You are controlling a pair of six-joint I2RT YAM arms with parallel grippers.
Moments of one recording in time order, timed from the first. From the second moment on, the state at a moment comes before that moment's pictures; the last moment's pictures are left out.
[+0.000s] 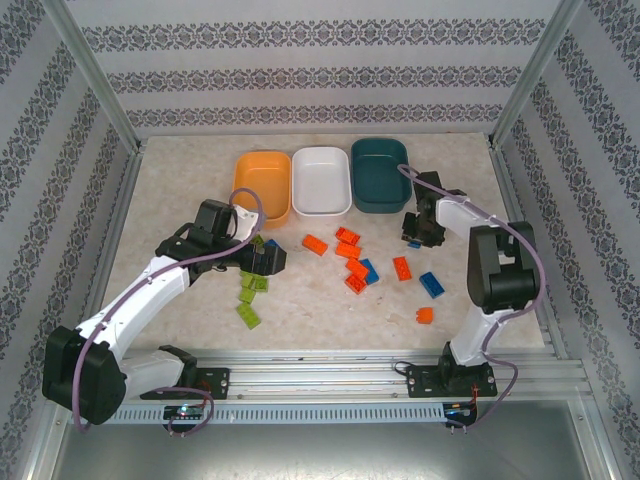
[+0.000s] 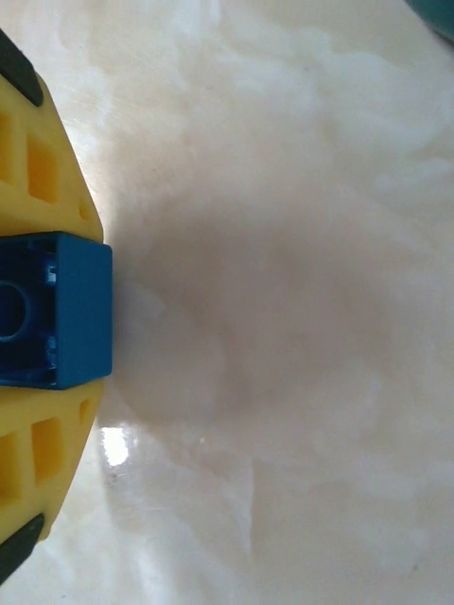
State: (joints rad) left arm -0.36 1.18 0.86 -0.57 0.45 -0.19; right arm 0.09 1.77 1.14 -0.68 -0.02 0.42
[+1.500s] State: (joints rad) left arm -0.37 1.10 0.84 -0.57 0.33 -0.16; right arm 0.46 2.38 2.16 -0.85 -0.28 0.60
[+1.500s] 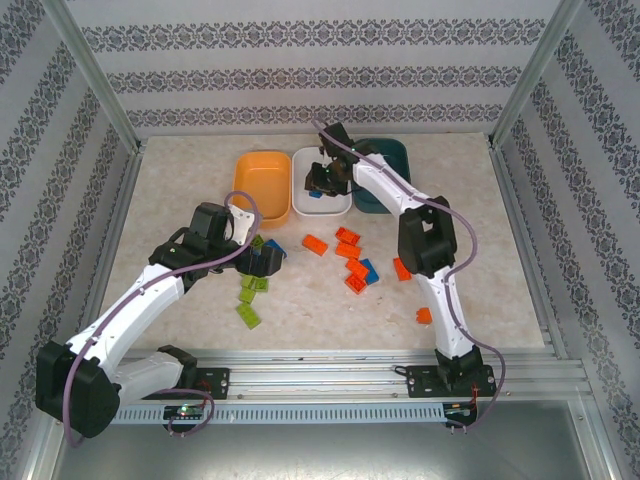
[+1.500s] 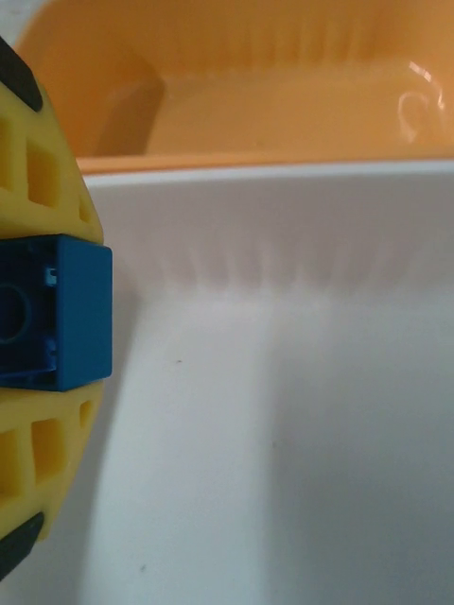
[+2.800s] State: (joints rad) left arm -0.43 1.09 0.82 -0.57 0.43 -0.15; right arm 0.45 1.55 1.19 -0.94 -0.06 0.47
